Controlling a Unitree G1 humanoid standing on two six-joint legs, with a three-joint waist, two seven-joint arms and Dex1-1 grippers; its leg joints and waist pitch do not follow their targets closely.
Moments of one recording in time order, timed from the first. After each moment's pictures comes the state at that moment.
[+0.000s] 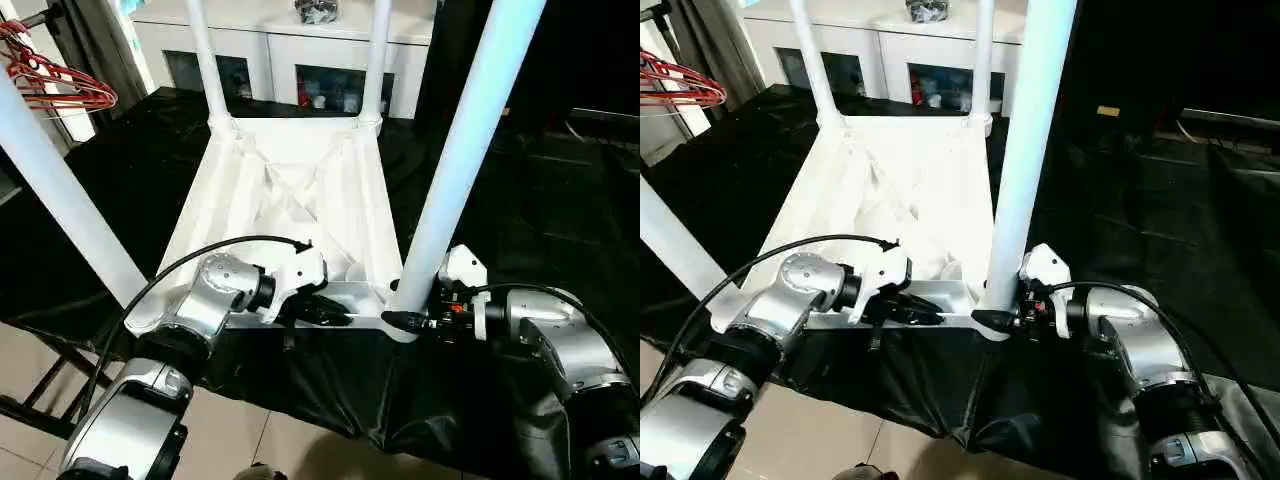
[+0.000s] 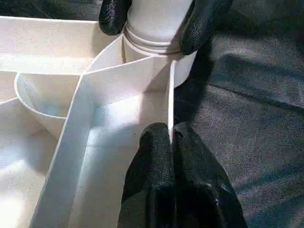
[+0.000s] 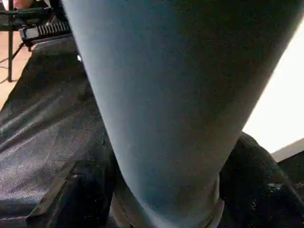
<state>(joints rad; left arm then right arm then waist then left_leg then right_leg) -0.68 0.22 -0.26 0.81 0.07 -0.10 -1.29 -0.38 -0.45 0.14 0.41 0.16 0.12 1.17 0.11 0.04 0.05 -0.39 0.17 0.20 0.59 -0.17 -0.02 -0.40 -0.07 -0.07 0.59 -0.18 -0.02</state>
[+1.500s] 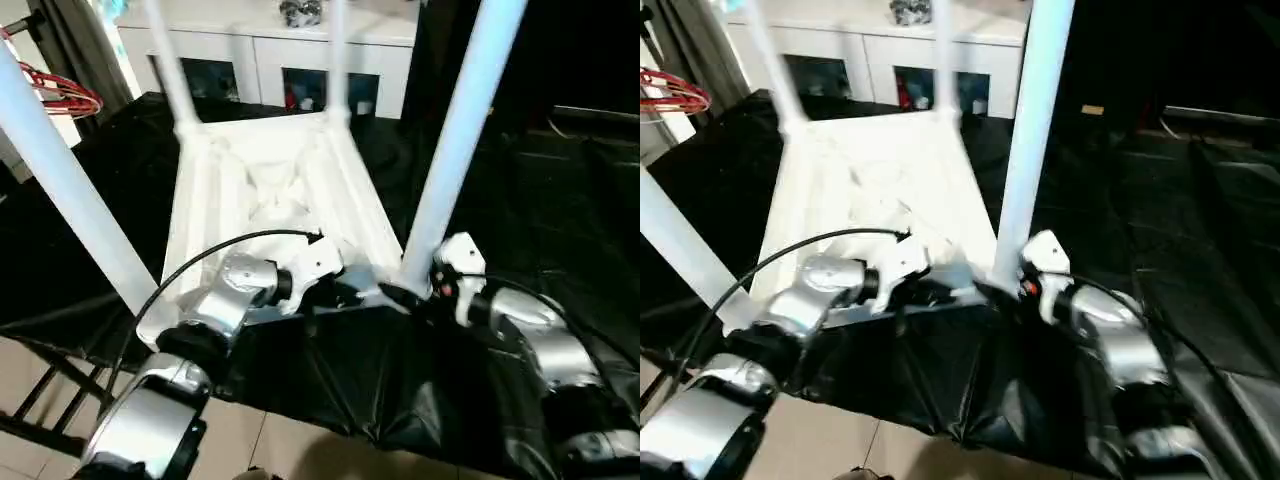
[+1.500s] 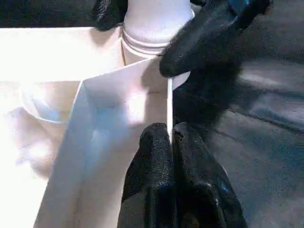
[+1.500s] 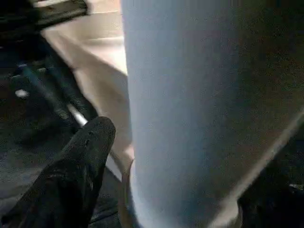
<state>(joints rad) -0.71 0.16 -0.25 0.85 0.11 -0.09 -1.13 -0.39 -0.35 0.07 0.51 0.13 0.04 0.97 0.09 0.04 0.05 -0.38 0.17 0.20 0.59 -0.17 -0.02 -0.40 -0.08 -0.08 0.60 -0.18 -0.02</state>
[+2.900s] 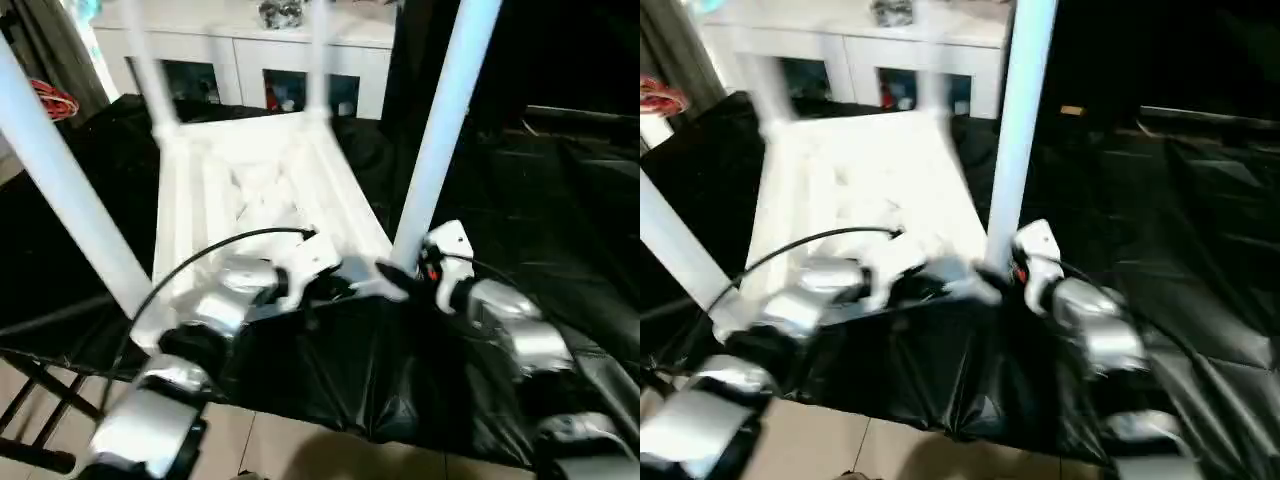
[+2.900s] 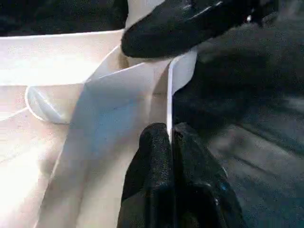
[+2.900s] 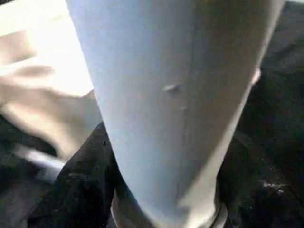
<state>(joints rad) -0.72 0.10 -0.22 0.87 0.15 -0.03 -0.88 -0.50 -0.19 0.00 0.63 0.09 0.13 0.53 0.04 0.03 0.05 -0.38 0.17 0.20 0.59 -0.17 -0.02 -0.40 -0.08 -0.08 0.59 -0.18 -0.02</state>
